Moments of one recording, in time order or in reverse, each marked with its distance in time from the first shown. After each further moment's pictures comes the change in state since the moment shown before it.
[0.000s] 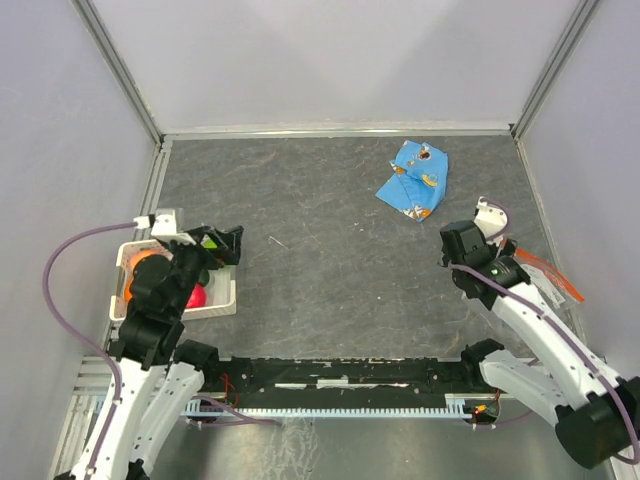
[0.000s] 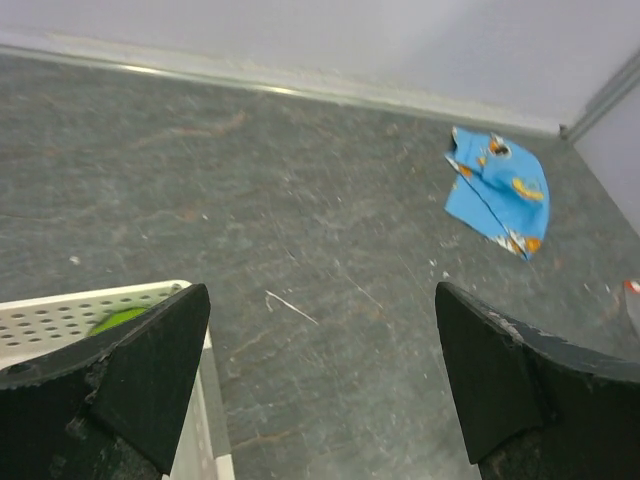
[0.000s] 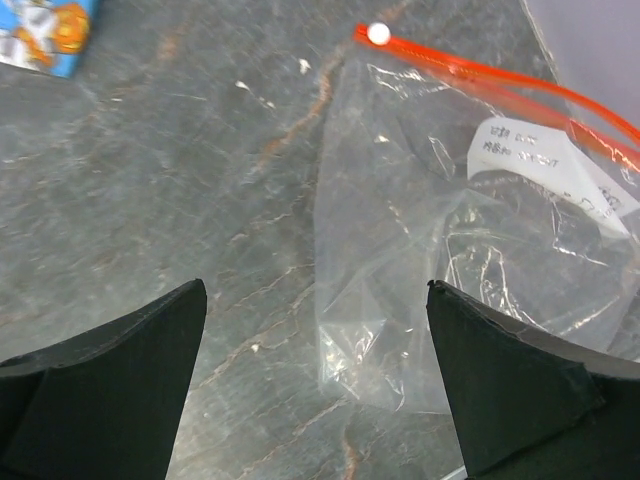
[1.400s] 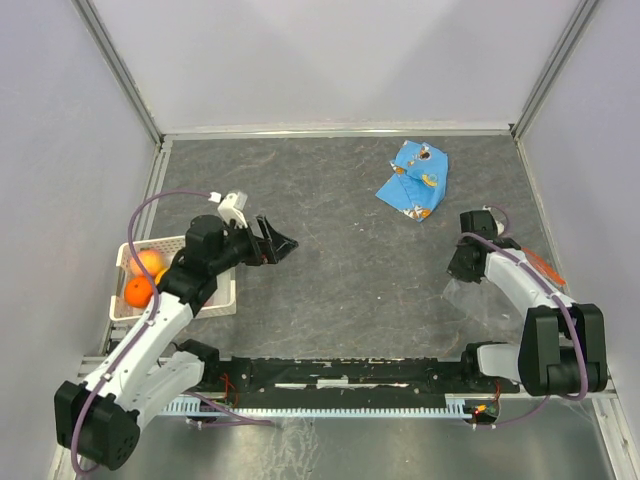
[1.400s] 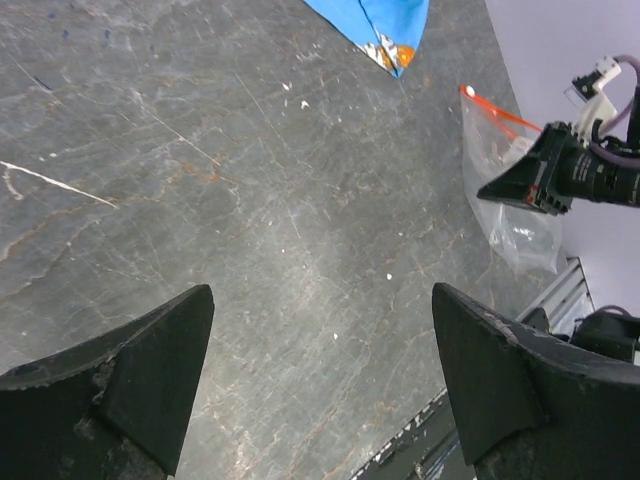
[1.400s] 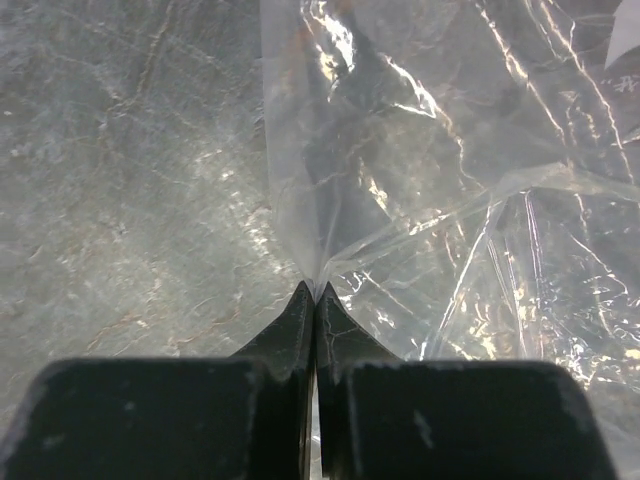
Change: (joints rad) left arm -0.065 0.463 -0.038 0.158 0.452 -0.244; right arm -0.393 0.396 -0.073 0.211 -0.532 -0.031
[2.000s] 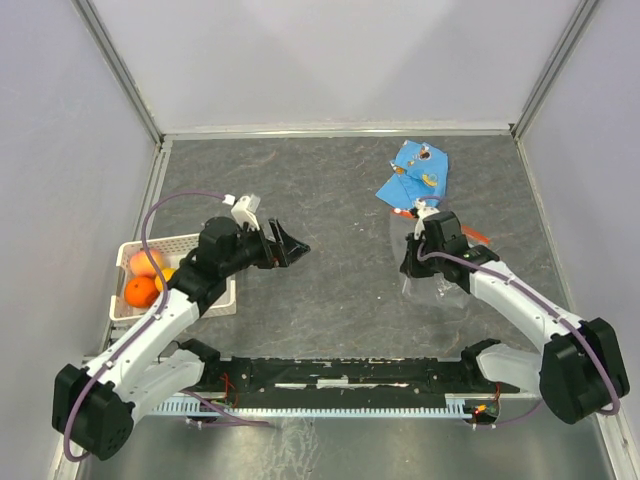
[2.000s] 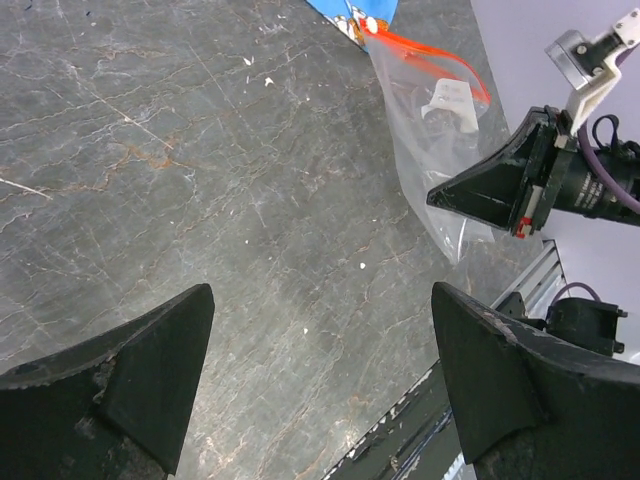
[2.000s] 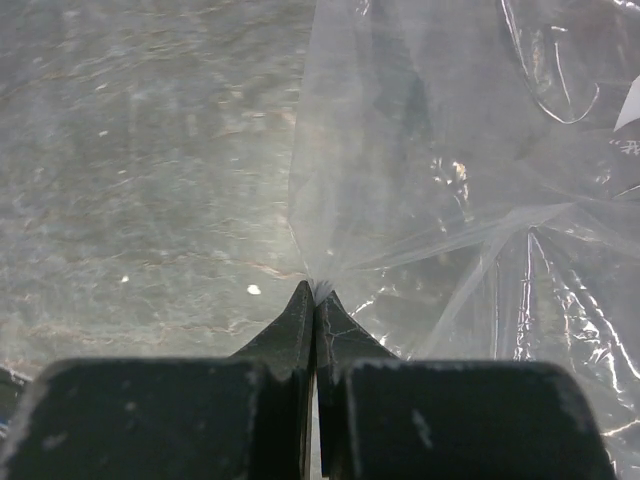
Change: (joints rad) left arm -0.112 0.055 -0.016 0.070 -0.029 -0.063; right arm 0.330 -0.114 -0.001 0.148 -0.318 -0.199
